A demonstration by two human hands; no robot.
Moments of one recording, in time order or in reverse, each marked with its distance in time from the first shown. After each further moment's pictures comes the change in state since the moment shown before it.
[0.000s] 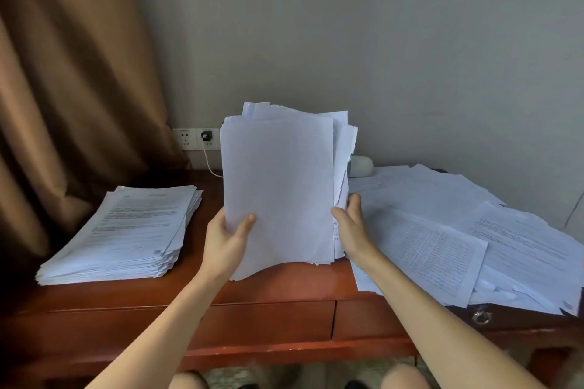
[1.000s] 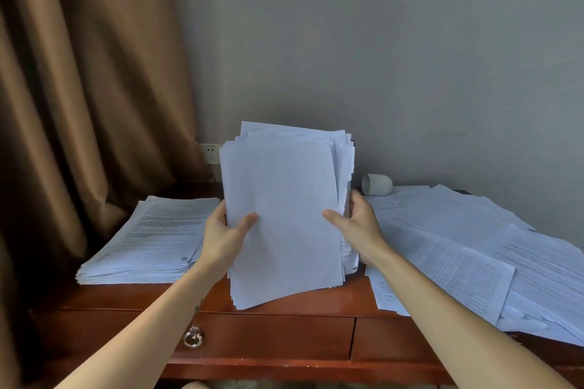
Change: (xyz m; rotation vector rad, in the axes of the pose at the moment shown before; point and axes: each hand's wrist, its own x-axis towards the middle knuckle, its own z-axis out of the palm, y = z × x) left_hand 0.024 0.017 -0.037 -0.039 0.096 -0.115; right_hand 0.013 -0.033 0.018 0.013 -0.074 -0.173
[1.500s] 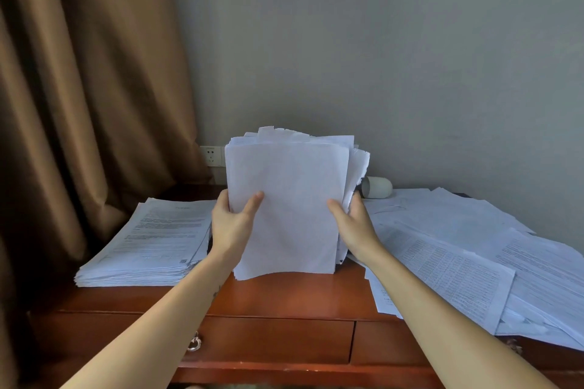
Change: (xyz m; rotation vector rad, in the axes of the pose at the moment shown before) left_hand 0.012 0.017 0.025 -0.065 0.133 0.032; right_hand 0.006 -0.003 0.011 0.015 0.037 0.048
